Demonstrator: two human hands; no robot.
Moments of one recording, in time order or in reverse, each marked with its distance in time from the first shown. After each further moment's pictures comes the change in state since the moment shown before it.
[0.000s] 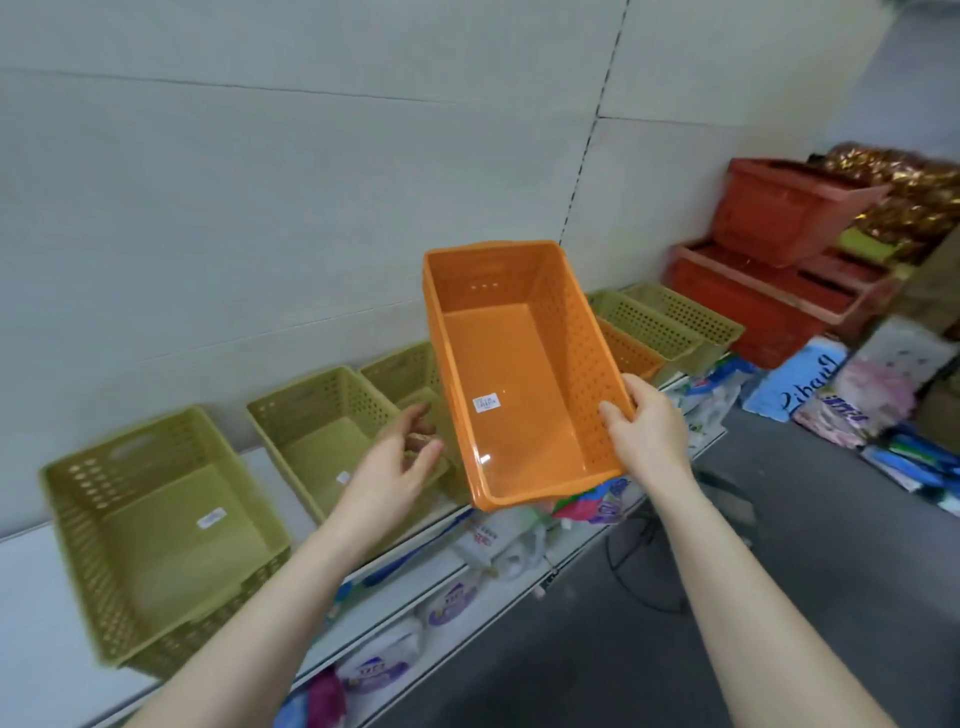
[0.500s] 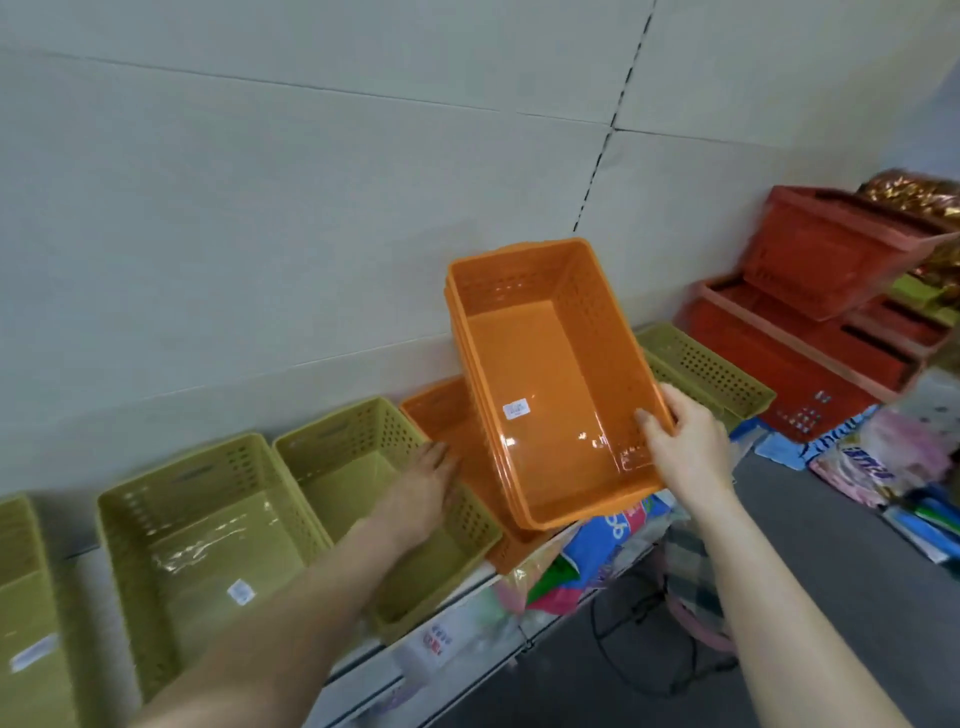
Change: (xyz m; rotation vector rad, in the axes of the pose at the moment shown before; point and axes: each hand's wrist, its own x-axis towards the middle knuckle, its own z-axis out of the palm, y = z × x) left_hand 0.215 -0.059 0.136 0.621 -0.251 0.134; right_hand 0.205 0.063 0.006 -0.025 -0.006 -0.046
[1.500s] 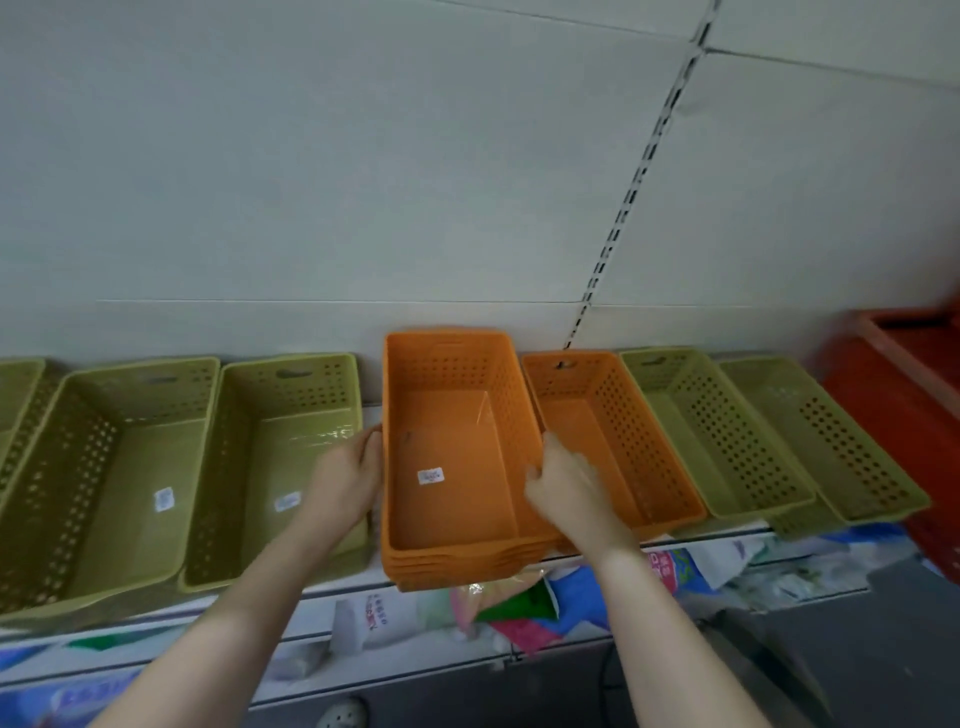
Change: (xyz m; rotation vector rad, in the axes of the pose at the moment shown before) left_hand 0.027 0.084 0.007 -0.445 0.457 -0.831; right_hand 0.097 0.075 0.103 -0.175 -0.775 -0.229
